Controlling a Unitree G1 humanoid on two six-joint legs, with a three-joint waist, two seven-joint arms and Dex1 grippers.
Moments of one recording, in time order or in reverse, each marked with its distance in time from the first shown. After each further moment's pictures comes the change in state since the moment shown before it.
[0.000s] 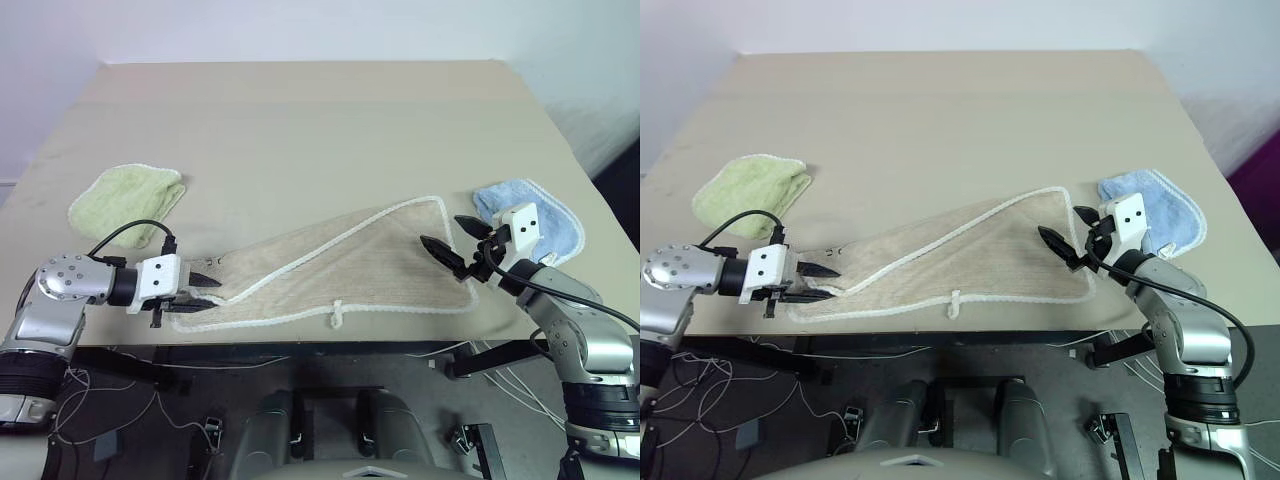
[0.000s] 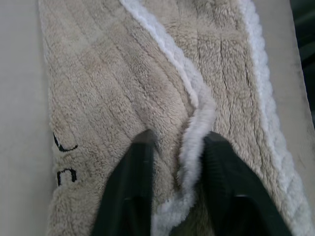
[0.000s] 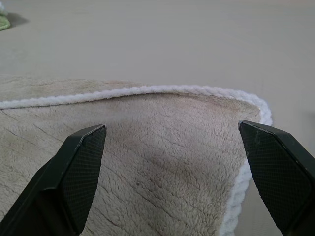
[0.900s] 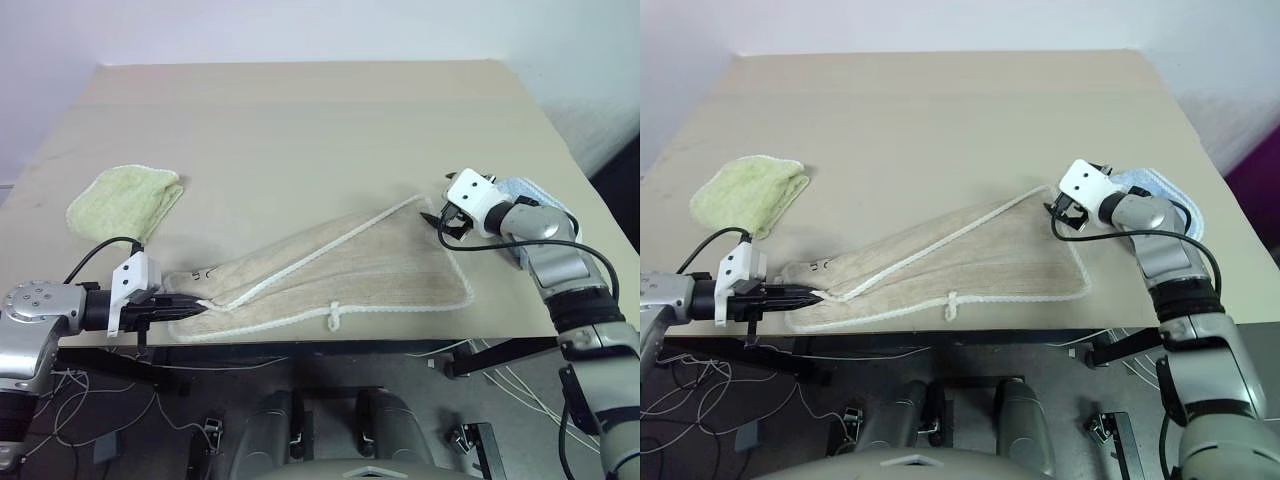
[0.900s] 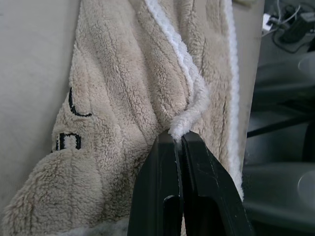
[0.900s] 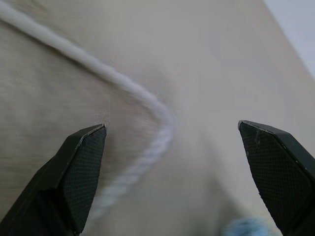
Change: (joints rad) left arm 0.219 0.050 0.154 -0.207 -0.201 0.397 0.038; right arm -0.534 -0.145 0.378 0.714 -0.579 -0.526 0.014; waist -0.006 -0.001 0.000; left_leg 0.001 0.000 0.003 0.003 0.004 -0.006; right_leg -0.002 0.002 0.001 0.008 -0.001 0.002
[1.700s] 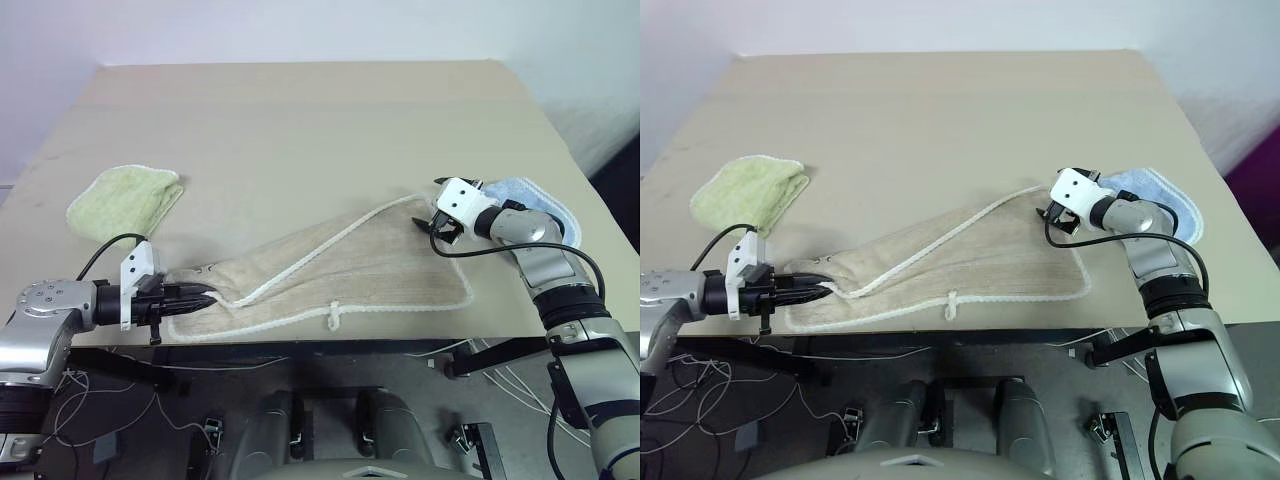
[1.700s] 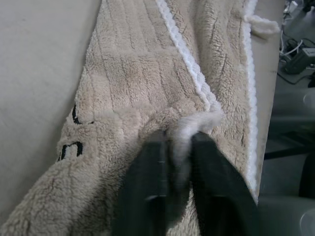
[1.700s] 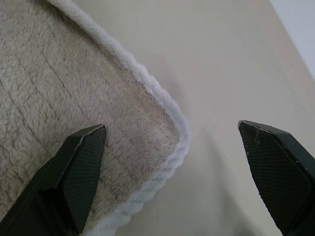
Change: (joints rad) left arm -0.047 -0.057 -0.003 0.005 -0.019 0.111 0.049; right arm 0.018 0.042 0.001 0.037 -0.031 -0.085 0.009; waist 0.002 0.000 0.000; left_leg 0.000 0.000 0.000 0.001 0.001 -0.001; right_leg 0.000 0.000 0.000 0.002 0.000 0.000
